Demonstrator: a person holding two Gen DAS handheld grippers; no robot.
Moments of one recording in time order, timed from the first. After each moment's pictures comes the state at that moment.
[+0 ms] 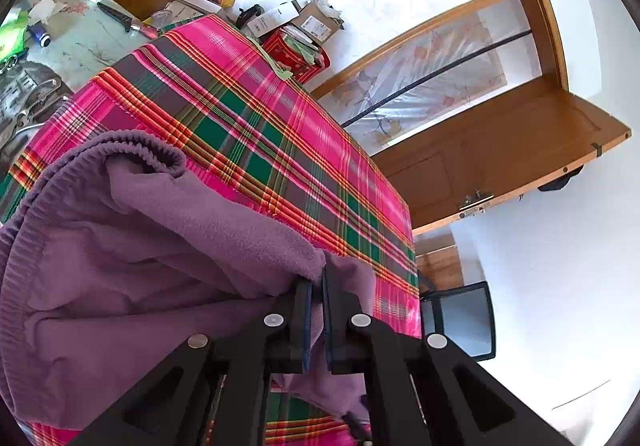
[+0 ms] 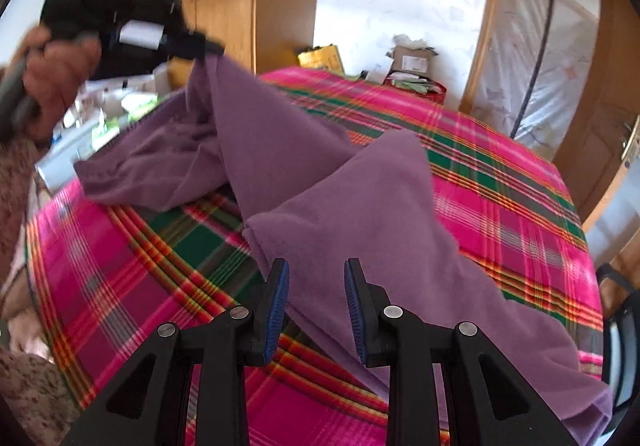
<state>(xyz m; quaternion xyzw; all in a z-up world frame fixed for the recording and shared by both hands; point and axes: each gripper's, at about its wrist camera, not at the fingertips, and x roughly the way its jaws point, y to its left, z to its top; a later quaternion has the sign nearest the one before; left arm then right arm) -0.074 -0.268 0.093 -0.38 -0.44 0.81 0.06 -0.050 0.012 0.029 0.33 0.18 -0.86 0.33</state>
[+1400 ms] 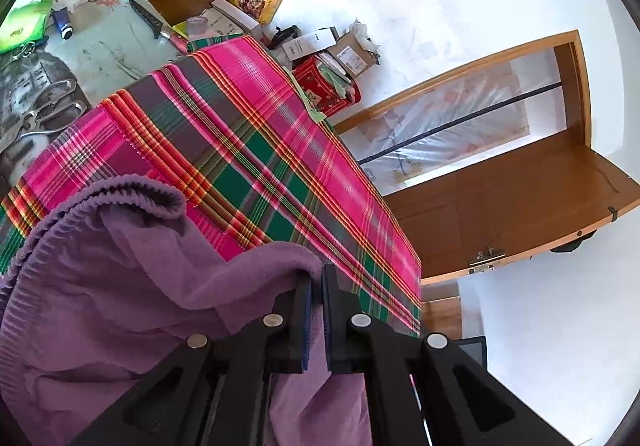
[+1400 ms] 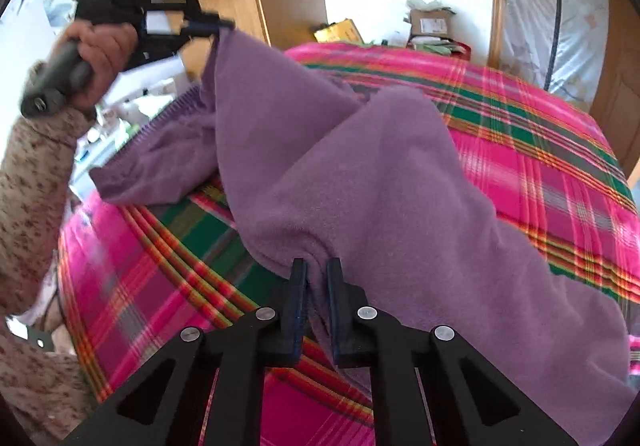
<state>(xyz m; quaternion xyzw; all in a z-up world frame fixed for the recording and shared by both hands) -0.119 -0.308 0.080 -0.35 -0.48 0.80 0.00 -0.072 0.034 0.011 0.39 0.11 -0.83 0.37</state>
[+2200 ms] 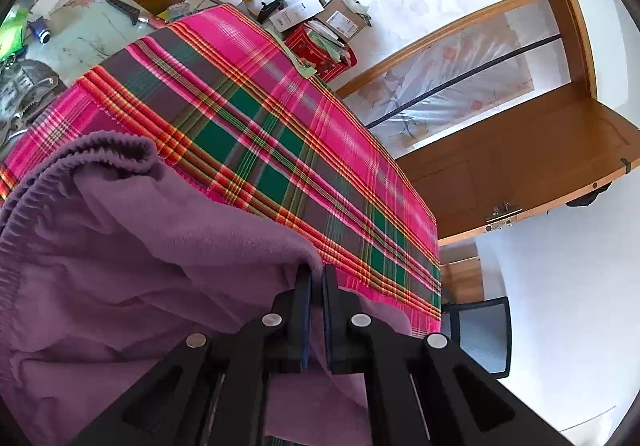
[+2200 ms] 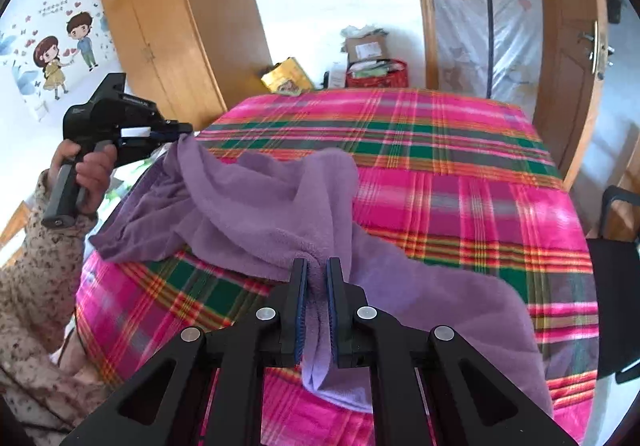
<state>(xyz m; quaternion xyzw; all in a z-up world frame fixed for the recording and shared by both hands) -0.127 -0.266 0.070 -0.41 -0.43 0.80 0.02 -0.079 0.126 0.072 0.38 0.04 -0.87 0.31</state>
